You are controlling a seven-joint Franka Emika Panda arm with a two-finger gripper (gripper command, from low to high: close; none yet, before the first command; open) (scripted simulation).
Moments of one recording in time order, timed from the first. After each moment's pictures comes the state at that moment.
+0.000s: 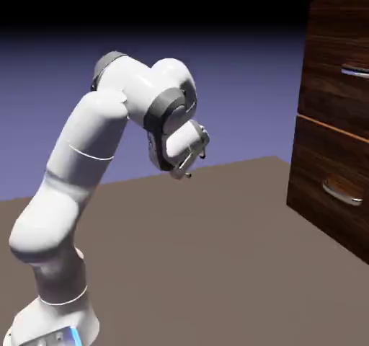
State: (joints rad) arm -0.42 0.62 1.12 -2.05 -1.49 2.67 0.39
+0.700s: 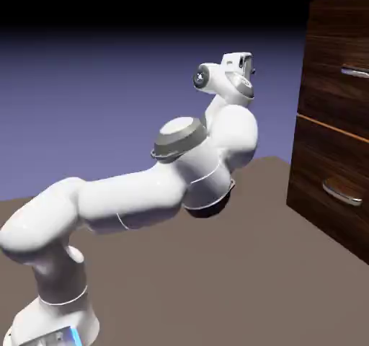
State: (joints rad) arm -0.69 1.35 1.81 -1.59 -2.40 2.44 0.18
